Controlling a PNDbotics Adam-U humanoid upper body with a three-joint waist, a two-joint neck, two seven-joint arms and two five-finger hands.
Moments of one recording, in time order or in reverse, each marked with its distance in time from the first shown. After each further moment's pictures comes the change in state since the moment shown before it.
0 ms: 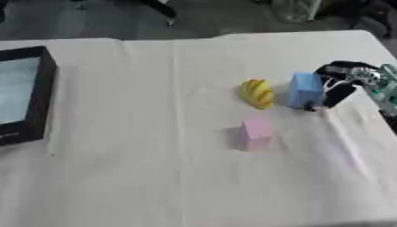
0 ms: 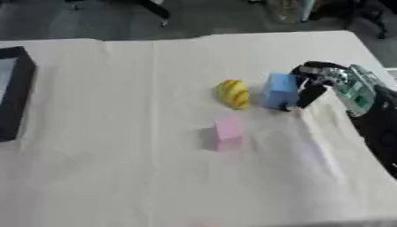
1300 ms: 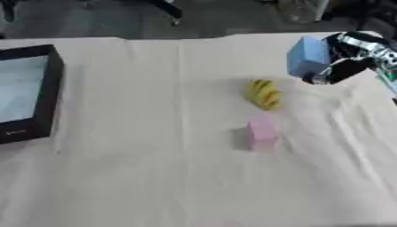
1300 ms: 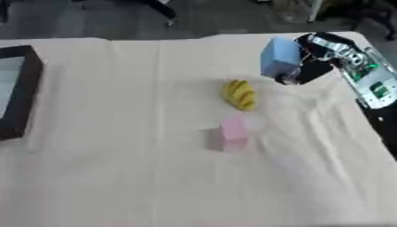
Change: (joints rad) left arm 0.005 0.014 0.002 -0.035 -0.025 0.012 -0.005; right arm 0.044 -0.022 -0.008 -0.339 -0.277 0.182 -0.142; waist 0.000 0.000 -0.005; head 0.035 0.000
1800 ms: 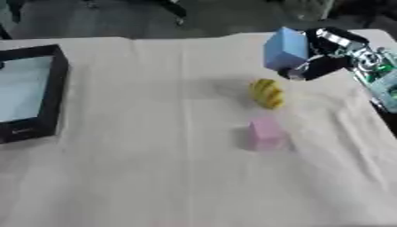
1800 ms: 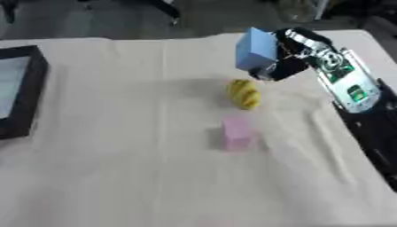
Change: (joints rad) left arm -0.028 0.051 -0.036 -0.114 -0.112 0.074 -0.041; right arm 0.021 0.179 0.000 -0.099 -0.017 0.071 -0.085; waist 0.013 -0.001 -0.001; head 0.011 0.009
